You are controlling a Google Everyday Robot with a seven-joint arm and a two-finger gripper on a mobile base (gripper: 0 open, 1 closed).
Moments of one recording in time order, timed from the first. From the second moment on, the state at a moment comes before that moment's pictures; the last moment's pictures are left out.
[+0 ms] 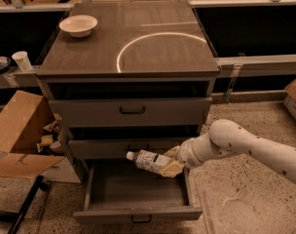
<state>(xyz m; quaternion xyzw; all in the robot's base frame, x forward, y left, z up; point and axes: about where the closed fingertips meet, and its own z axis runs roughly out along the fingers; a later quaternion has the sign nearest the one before) 0.519 -0.073 0.535 -0.50 0.78 0.29 0.24</state>
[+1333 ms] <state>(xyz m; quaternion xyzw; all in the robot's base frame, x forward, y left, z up) 0.515 -0.086 0.295 -0.40 0.85 0.32 0.11</state>
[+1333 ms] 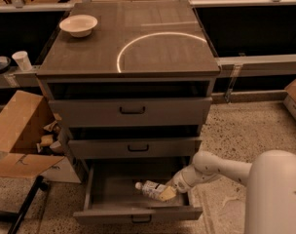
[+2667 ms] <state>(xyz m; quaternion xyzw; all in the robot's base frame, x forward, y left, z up) 0.567 -0.080 0.179 -0.39 0.85 0.36 0.10</state>
